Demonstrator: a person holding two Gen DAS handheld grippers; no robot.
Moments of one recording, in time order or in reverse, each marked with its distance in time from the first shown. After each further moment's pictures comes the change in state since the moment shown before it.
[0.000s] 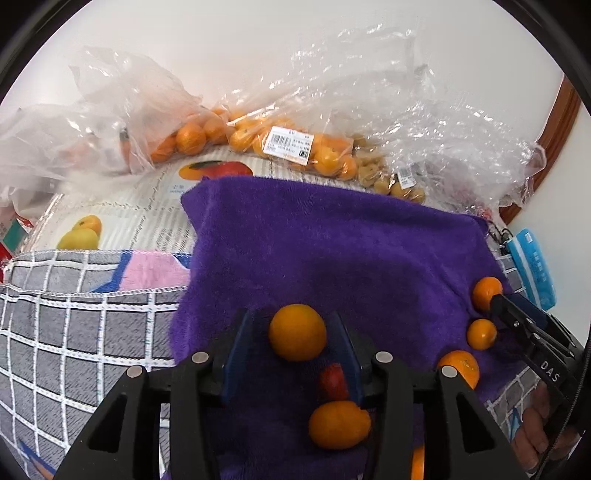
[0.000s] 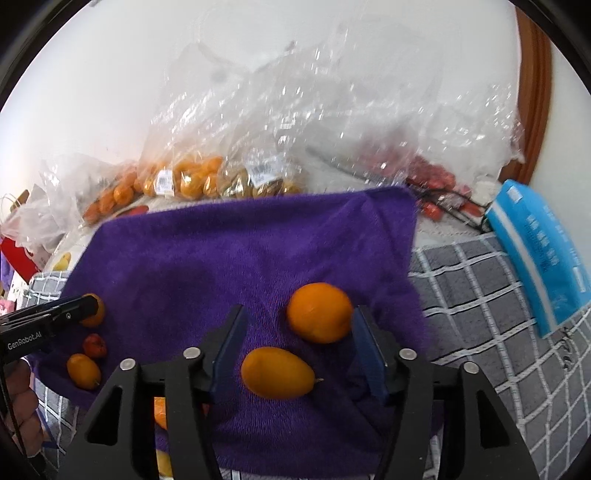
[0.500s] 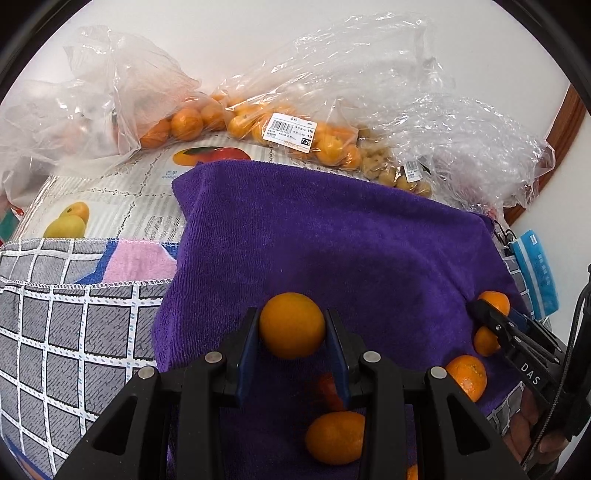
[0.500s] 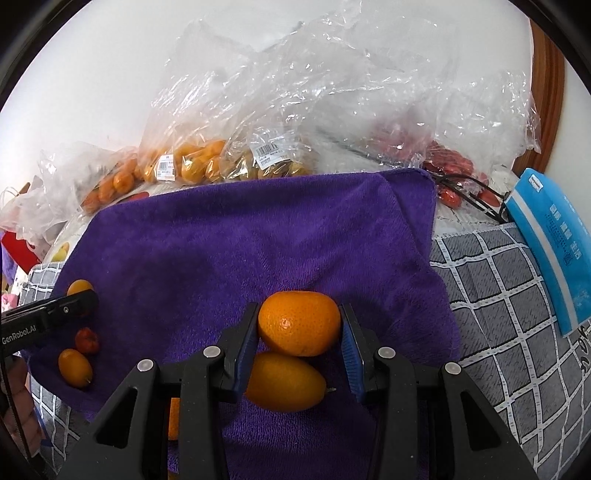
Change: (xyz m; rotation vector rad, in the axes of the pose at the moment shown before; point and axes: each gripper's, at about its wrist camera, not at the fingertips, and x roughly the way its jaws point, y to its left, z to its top) left arm 0.022 -0.002 0.000 -0.019 0.025 -0.003; right arm 0.032 0.005 -0.005 -0.011 0.057 0.030
